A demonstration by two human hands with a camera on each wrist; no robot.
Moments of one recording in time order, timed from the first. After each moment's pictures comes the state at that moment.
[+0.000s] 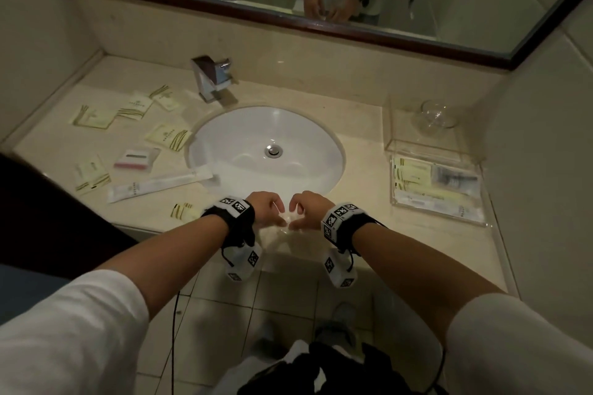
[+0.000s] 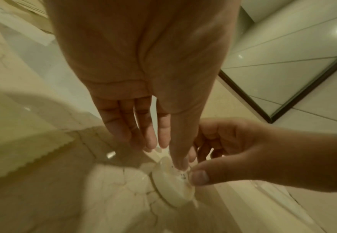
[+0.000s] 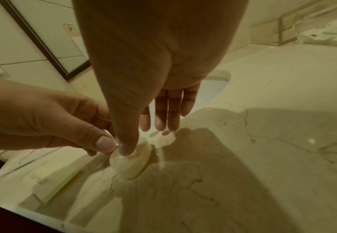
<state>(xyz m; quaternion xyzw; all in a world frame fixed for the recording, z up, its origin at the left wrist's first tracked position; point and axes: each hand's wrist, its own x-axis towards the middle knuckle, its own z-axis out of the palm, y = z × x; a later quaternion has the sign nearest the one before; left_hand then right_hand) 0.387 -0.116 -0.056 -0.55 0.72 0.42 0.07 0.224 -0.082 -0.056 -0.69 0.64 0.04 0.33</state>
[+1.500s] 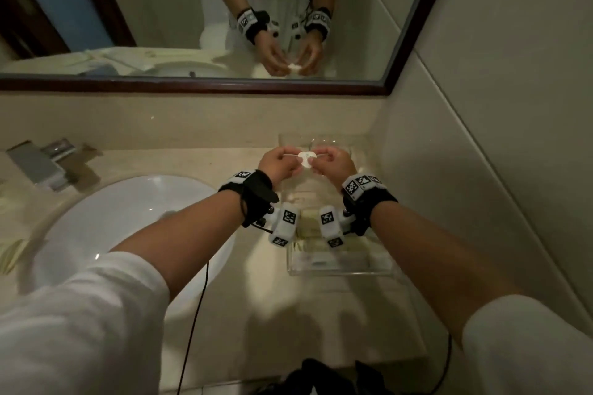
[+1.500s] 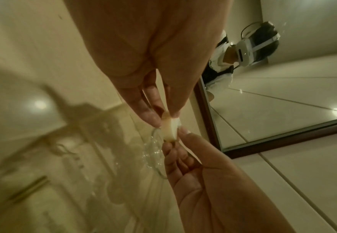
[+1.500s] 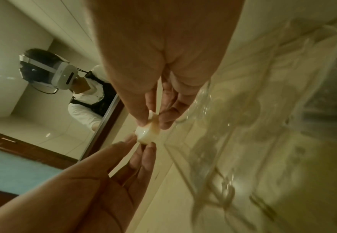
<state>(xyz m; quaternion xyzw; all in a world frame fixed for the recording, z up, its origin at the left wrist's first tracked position) 0.028 -0.241 0.022 -0.44 0.52 0.68 -0.27 -0.106 -0.180 0.019 -0.34 0.72 -0.48 0.37</state>
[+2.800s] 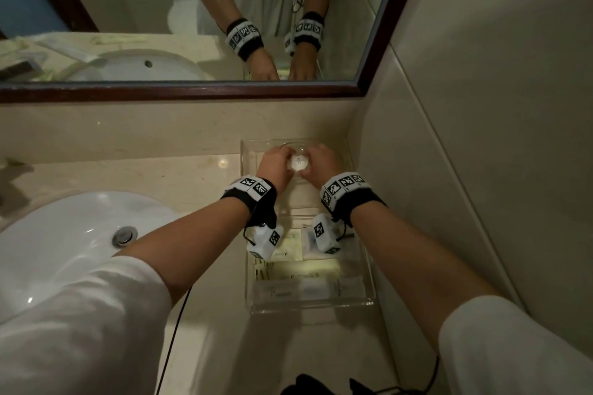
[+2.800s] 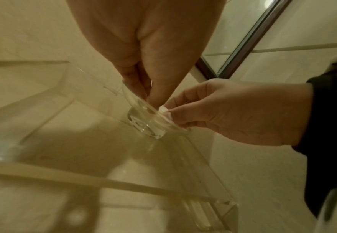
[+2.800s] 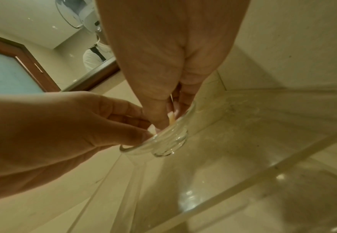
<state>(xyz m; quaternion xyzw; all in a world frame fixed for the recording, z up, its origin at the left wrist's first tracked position) -0.076 -0.274 -0.019 -0.42 0.84 0.31 -0.17 -0.185 -0.216 0.008 -0.52 0.82 -0.15 0.18</state>
